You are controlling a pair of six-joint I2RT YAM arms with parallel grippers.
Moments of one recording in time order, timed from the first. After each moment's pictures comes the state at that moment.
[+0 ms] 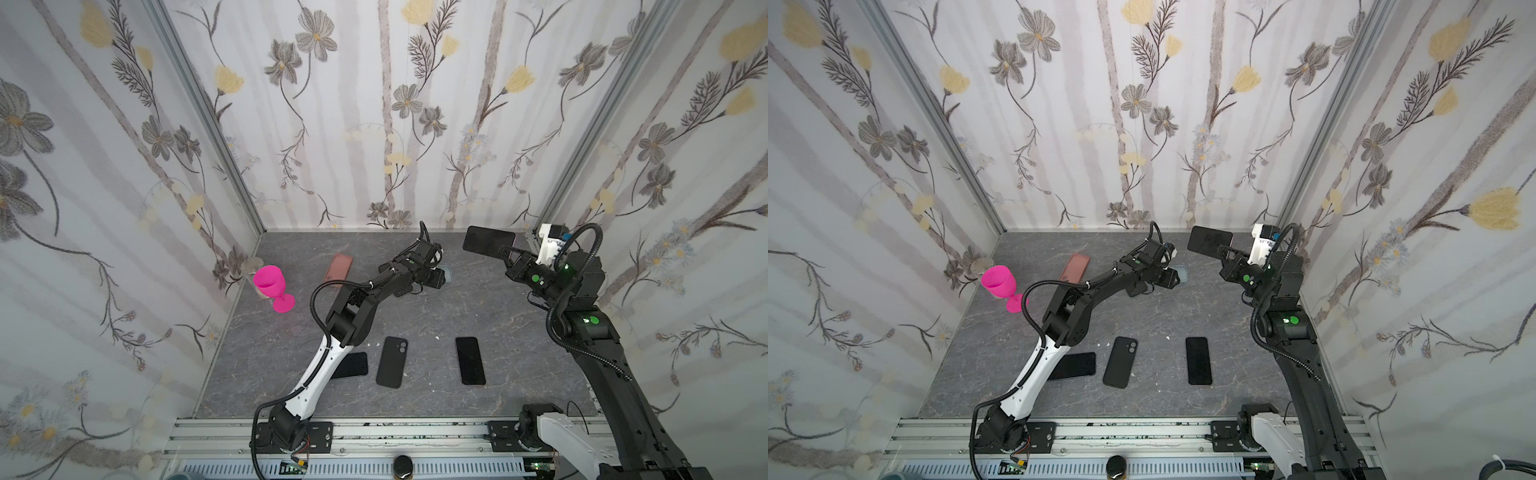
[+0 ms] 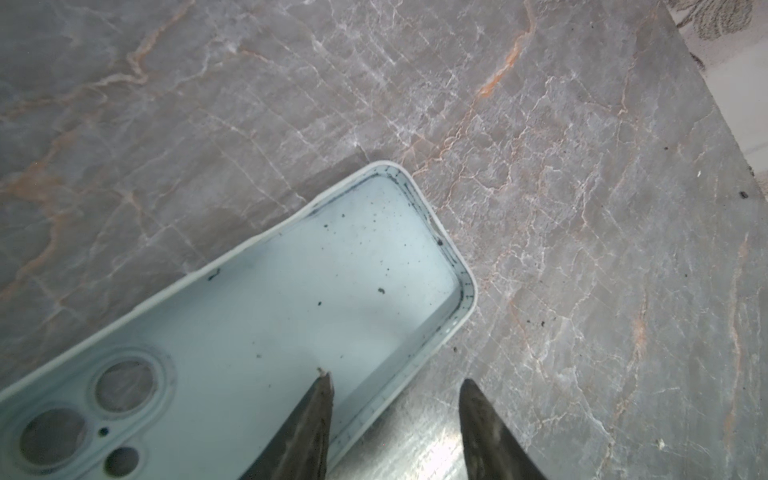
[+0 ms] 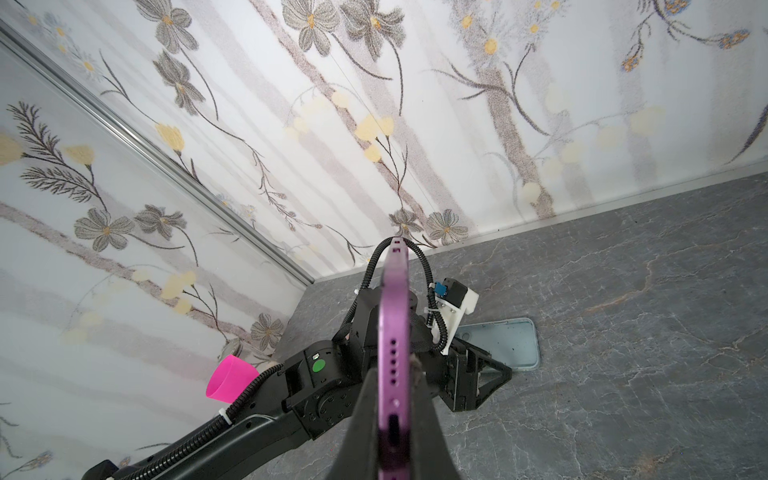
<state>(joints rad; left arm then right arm) -0.69 2.59 2.20 -0.47 0.26 -0.28 0.07 0.96 0.98 -0.15 -0.41 0.58</state>
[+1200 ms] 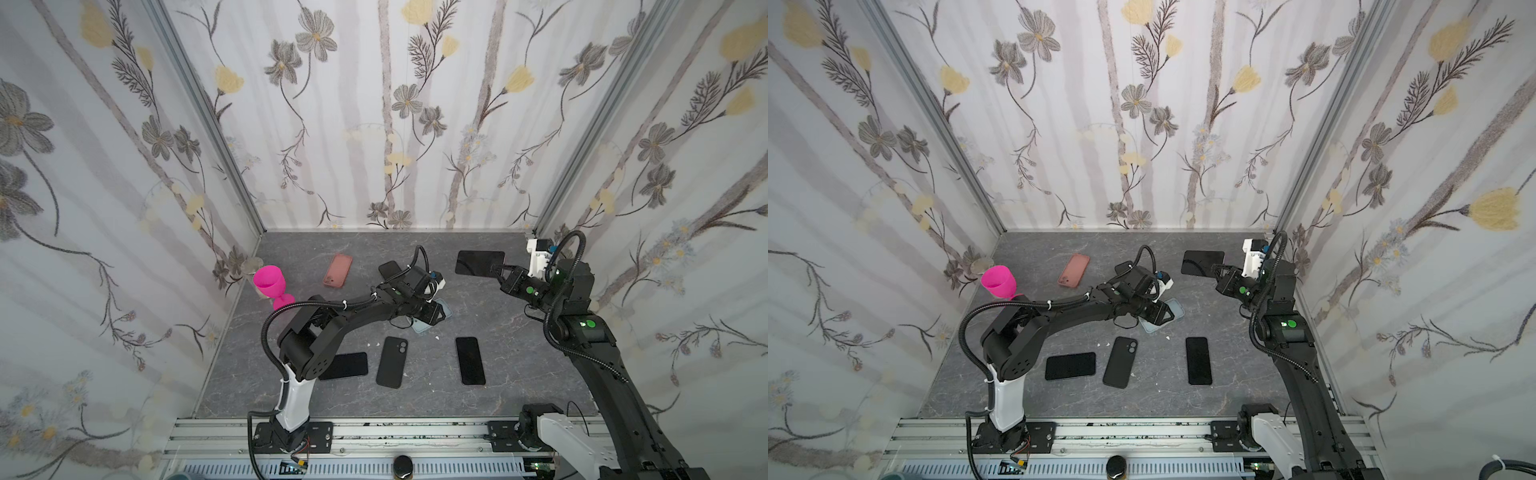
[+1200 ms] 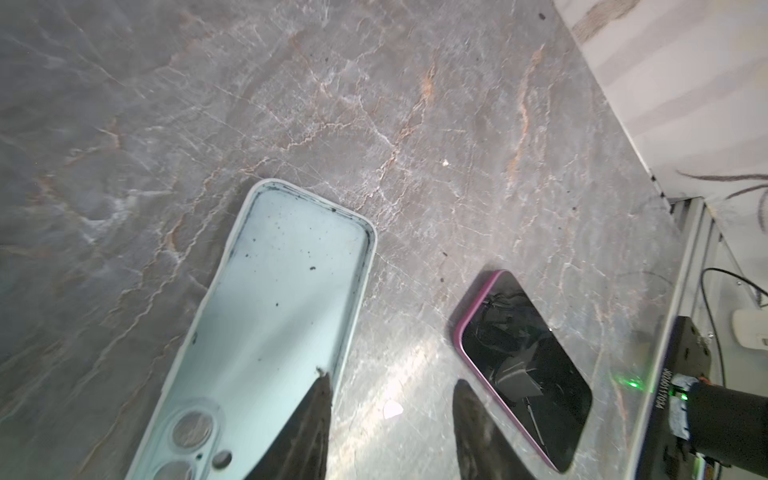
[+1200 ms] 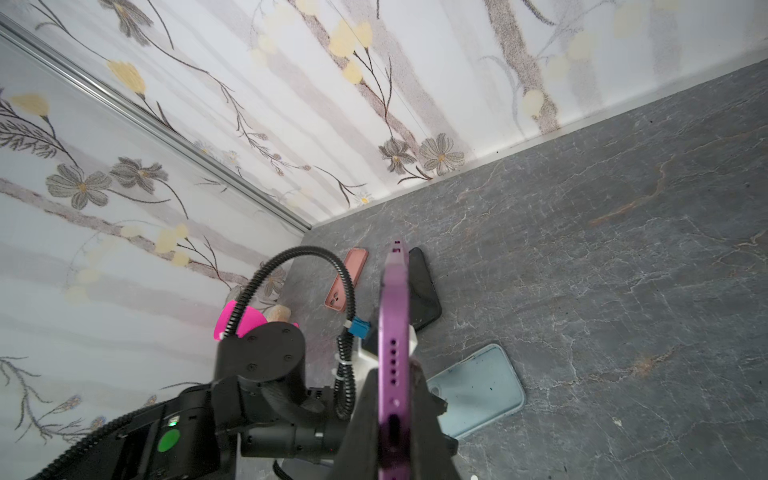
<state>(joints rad) -0.80 1.92 1.32 -0.23 0.36 -0.31 0.07 0.96 0.93 -0.31 -0.48 0.55</state>
